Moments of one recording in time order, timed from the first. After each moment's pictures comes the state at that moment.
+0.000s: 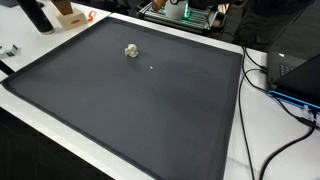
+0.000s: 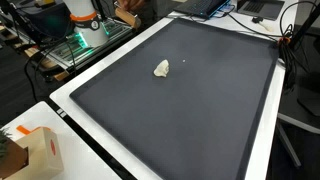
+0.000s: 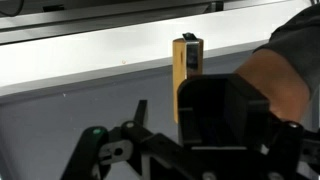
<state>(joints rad) -0.03 -0.68 -0.11 -2.63 0.13 1.80 0.00</state>
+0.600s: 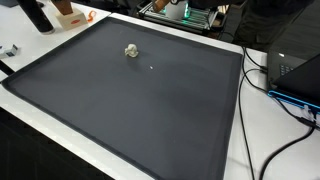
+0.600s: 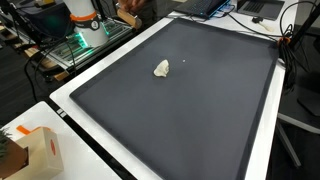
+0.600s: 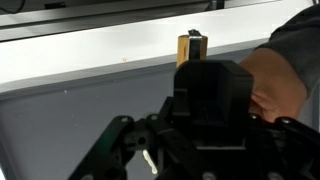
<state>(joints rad) -0.03 -0.68 -0.10 -2.62 0.13 1.80 0.00</state>
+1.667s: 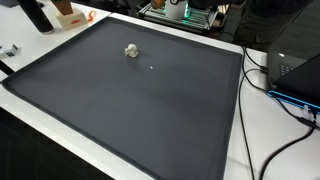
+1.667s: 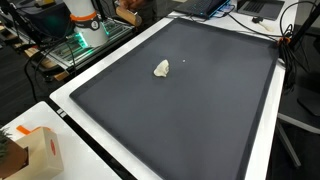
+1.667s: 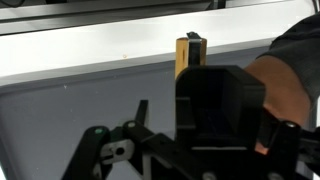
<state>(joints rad) -0.04 -0.68 -0.10 -2.61 0.13 1.80 -0.03</state>
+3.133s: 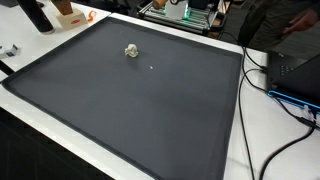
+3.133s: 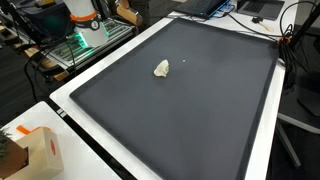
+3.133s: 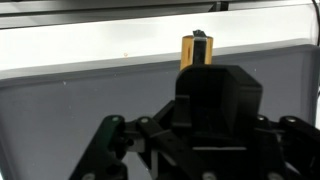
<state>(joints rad) -0.04 -0.66 -0.09 -2.61 0.12 1.80 -0.06</state>
